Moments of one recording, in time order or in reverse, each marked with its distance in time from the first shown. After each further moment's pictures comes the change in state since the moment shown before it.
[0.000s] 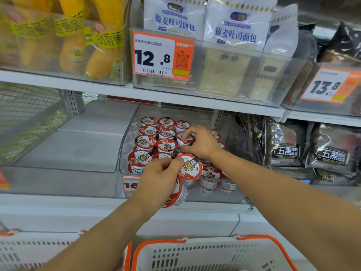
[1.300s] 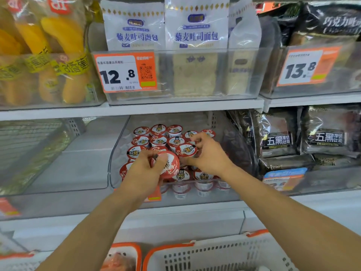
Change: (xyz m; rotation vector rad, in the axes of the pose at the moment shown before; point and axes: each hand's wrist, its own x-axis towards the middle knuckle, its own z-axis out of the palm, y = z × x) left_hand 0.032 0.008 0.001 0.268 0.070 -0.027; right_hand -0.064 0.007 -0.032 0.330 0.000 0.114
